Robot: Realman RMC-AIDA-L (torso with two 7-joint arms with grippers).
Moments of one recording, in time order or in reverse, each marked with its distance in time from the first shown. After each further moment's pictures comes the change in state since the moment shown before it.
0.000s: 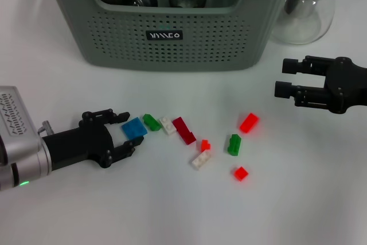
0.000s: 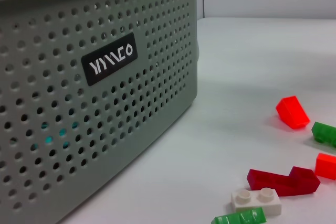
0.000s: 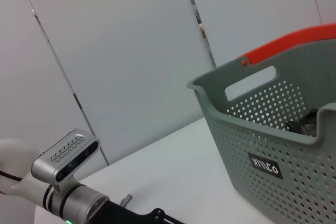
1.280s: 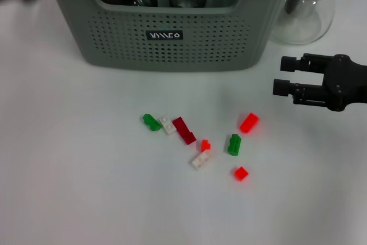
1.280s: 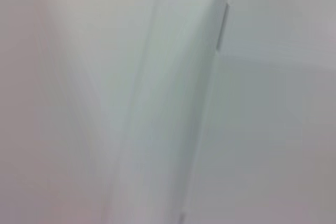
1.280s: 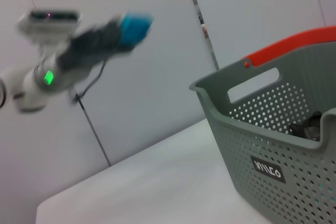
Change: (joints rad) left arm -0.200 0.115 -0.147 0.362 -0.360 0.631 -0.882; right arm 0.011 -0.001 0.000 0.003 0.000 -0.001 0.002
